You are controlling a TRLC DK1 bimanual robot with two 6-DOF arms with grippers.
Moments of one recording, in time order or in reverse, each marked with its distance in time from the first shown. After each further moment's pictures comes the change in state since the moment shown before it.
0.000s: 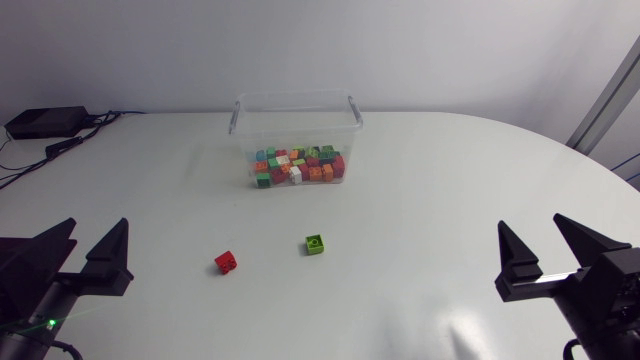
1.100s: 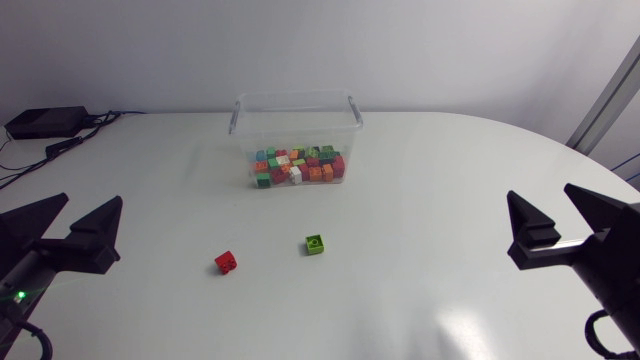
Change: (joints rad) left arm -0.049 0.253 0.257 -0.122 0.000 0.030; right arm 0.011 0.286 0.211 0.023 0.001 0.019
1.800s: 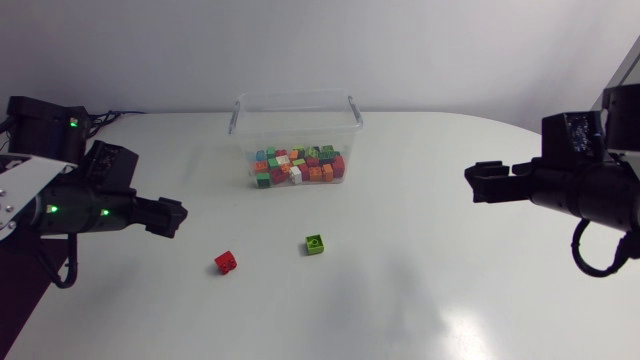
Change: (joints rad) left arm -0.099 0.851 0.457 -0.320 0.025 0.093; right arm 0.067 0.662 0.480 -0.324 0.014 0.104
